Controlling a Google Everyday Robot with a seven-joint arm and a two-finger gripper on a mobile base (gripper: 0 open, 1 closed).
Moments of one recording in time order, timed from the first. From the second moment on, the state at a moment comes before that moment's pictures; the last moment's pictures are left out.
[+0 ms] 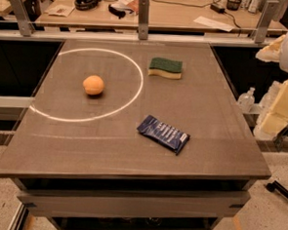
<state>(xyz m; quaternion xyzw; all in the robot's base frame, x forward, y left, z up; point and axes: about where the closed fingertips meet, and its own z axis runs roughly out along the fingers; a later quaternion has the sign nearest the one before) 0.447 -0.218 0.982 -0.61 0.78 -0.02 0.18</state>
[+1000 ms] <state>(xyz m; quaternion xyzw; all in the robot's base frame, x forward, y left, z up) 0.509 -0.223 0.987 -0.60 0.73 0.08 0.32</state>
